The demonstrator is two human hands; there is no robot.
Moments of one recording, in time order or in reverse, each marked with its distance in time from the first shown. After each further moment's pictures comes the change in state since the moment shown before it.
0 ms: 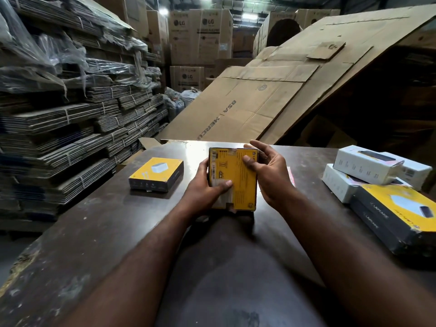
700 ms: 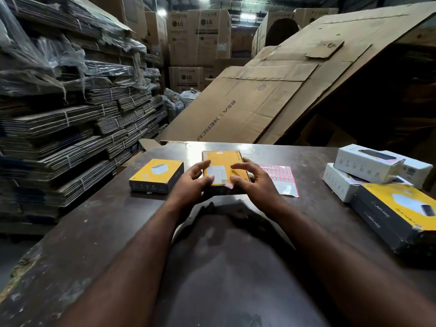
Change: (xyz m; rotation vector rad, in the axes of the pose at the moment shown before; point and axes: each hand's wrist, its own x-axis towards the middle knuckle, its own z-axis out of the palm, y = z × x) left_hand 0.009 -0.007 -0.017 -0.352 0.036 -0.161; right_hand -0.003 0.038 -0.001 -0.455 -0.144 -0.063
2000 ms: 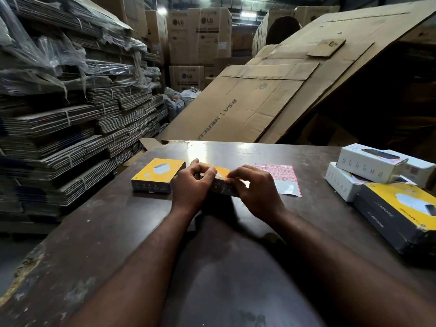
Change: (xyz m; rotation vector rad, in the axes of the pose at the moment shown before) left_hand 0.001 -0.007 0.004 0.516 0.398 0.353; right_hand -0.008 -0.002 0.008 -0.447 0.148 -0.557
